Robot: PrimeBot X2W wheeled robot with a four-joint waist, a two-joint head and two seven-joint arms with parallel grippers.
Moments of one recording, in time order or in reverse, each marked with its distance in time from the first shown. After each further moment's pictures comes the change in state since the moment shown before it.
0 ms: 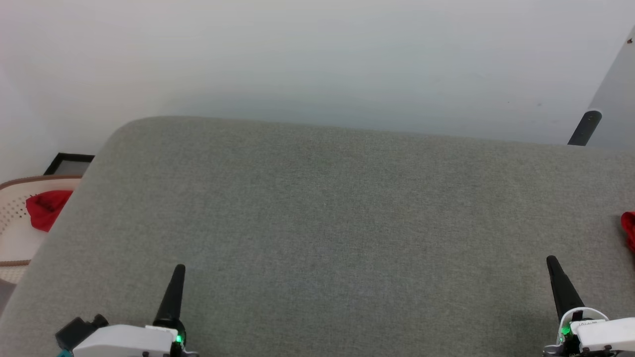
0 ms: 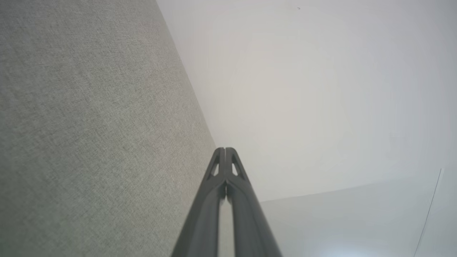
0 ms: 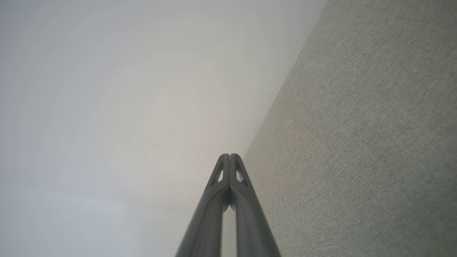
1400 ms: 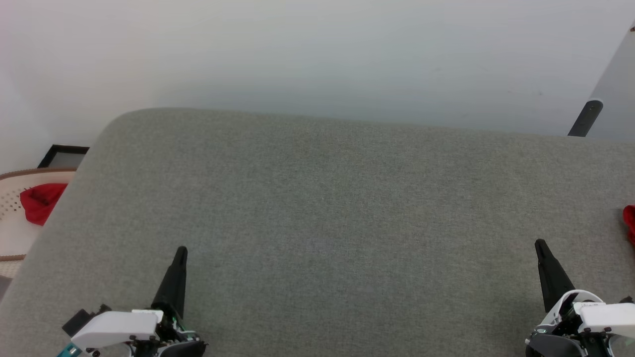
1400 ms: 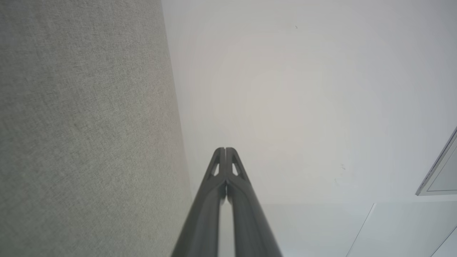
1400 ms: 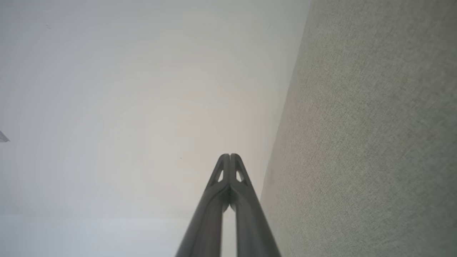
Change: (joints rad) left arm -0.067 -0.030 0.040 0.034 -0.264 -0.003 0.080; right arm -0.075 0.022 0.011 0.066 0.252 0.000 0.029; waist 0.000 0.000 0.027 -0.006
